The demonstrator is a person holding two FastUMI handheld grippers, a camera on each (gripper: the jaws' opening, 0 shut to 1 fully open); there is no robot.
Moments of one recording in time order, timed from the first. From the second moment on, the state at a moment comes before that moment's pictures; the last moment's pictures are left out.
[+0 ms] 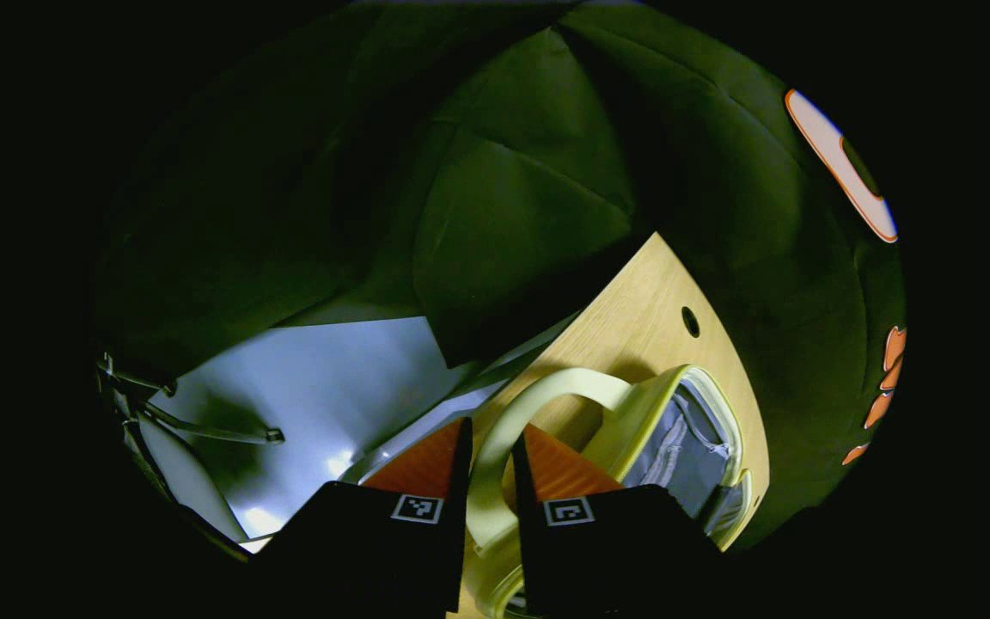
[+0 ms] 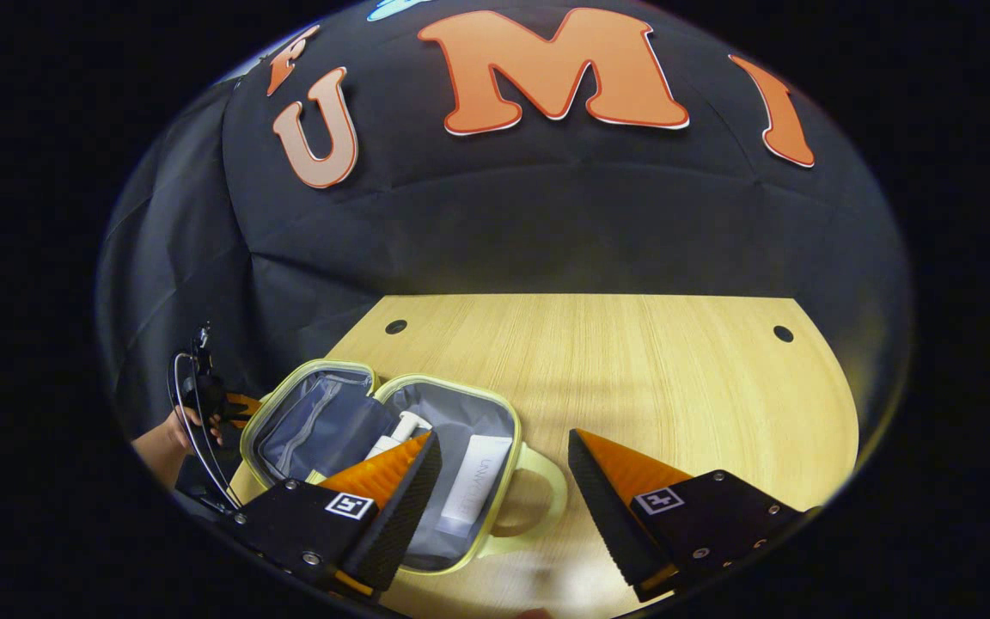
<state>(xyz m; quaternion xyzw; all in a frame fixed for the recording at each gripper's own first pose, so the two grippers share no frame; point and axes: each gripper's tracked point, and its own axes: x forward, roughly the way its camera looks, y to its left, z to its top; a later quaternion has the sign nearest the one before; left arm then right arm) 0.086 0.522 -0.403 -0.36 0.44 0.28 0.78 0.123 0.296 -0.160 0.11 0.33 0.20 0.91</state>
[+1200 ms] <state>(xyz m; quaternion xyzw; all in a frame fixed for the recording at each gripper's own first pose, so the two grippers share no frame) 0.130 0.397 -0.157 -0.24 0.29 0.14 0.92 0.139 0.232 -0.102 0.07 0.22 0.22 0.95</state>
